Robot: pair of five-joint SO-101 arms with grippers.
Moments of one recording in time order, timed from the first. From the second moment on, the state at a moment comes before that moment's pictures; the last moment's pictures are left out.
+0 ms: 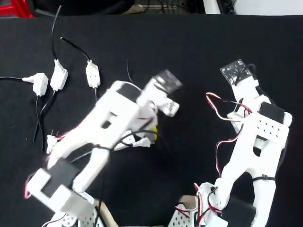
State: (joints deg) left arm 25.8 -2.2 12.4 75.5 -15.2; right arm 26.8 -24.3 34.9 63.1 50.9
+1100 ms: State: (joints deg) left arm -26.9 -74.1 80.2 72.4 -34.5; right arm -39.4 -16.6 37.9 72.8 70.8
